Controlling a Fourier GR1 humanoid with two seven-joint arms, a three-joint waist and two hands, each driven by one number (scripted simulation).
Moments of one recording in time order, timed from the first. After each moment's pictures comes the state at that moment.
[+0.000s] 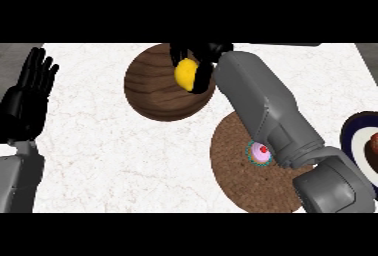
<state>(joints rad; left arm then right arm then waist) -0.32 0.29 0.20 -1.45 0.12 0.01 -0.03 -1.42 -0.01 -0.17 -0.15 0.97 0.15 -0.36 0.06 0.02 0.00</state>
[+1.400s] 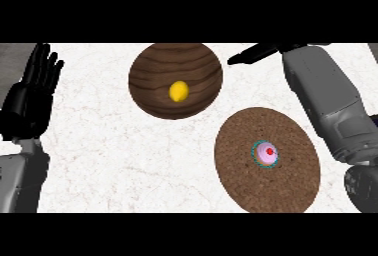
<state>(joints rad) -0.33 0.27 0.17 -1.49 0.11 0.02 -0.01 -1.29 -0.24 -0.56 -0.16 0.55 0.12 -0.44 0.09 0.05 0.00</state>
